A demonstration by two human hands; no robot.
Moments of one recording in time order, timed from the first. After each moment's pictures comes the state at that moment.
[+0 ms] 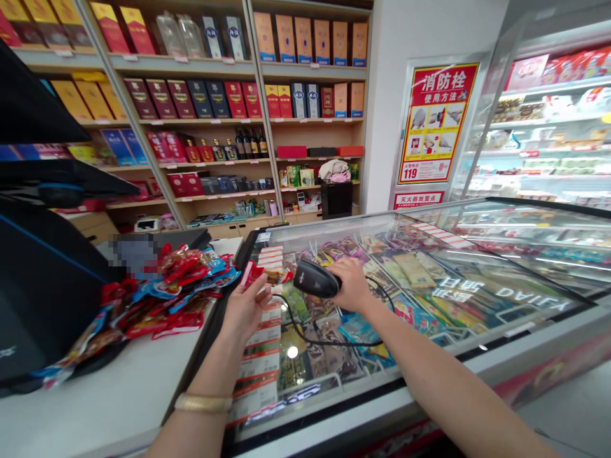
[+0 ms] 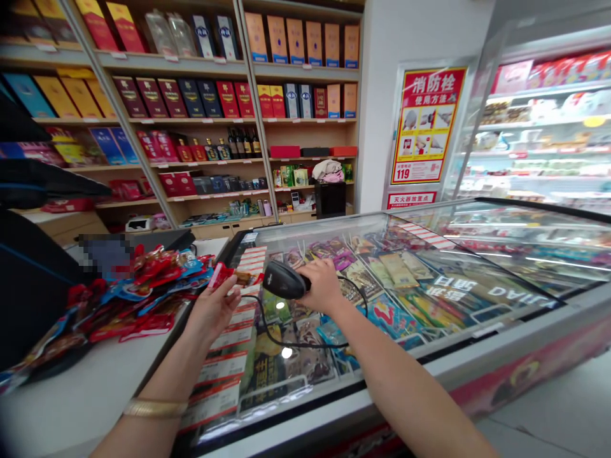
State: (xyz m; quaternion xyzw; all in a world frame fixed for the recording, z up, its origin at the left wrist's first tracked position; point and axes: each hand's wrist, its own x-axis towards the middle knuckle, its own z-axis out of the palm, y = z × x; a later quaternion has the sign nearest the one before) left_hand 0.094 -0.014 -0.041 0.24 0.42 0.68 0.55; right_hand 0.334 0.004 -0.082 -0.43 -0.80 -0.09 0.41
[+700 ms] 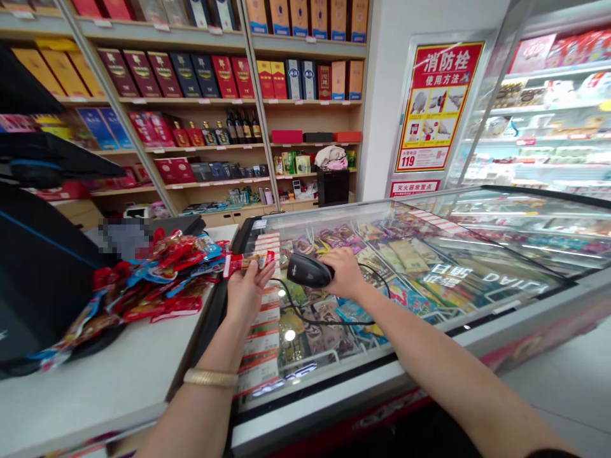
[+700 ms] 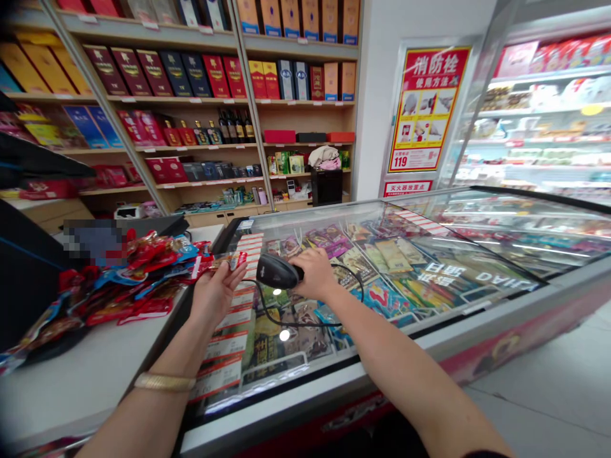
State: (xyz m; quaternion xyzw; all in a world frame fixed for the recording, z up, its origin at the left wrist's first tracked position) left_hand 0.100 -0.011 -0.053 0.27 0.39 0.71 0.52; right_hand 0.326 -0.001 -0.085 -0.45 -0.82 -0.07 0.36
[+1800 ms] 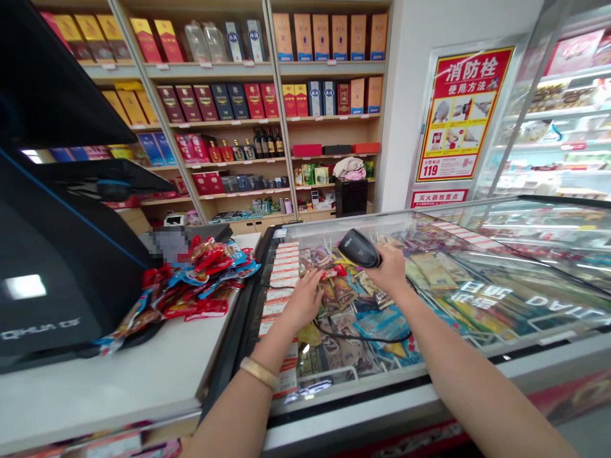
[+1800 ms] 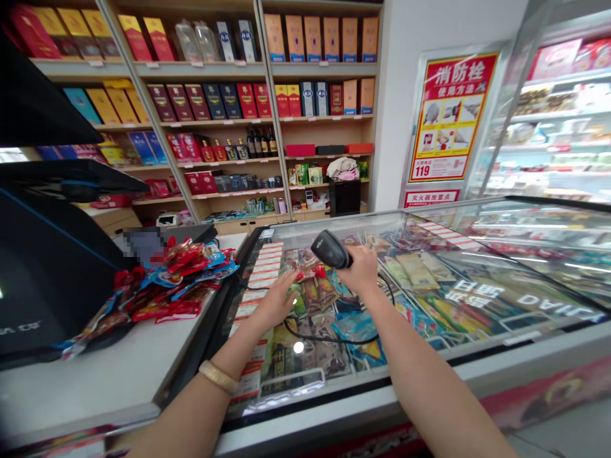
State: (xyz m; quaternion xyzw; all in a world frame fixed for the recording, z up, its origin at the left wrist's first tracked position) left_hand 0.123 0.008 -0.102 0.75 0.42 0.43 0.27; right_hand 0.376 0.022 -0.082 -0.55 -0.67 -0.15 0.47
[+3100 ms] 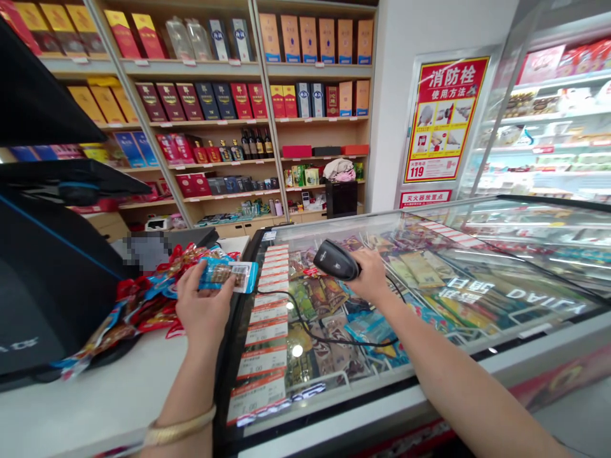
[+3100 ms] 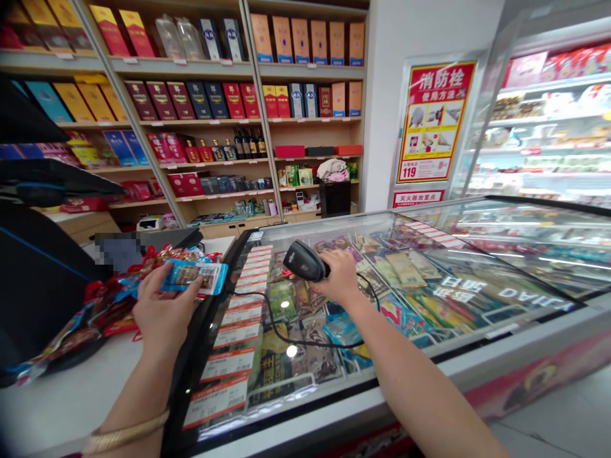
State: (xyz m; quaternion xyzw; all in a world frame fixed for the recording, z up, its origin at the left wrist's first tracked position) left_hand 0.023 -0.022 -0.043 0.47 0.57 0.67 -0.02; right_hand 0.353 0.008 -0.078 -0.48 -0.72 -0.15 0.47
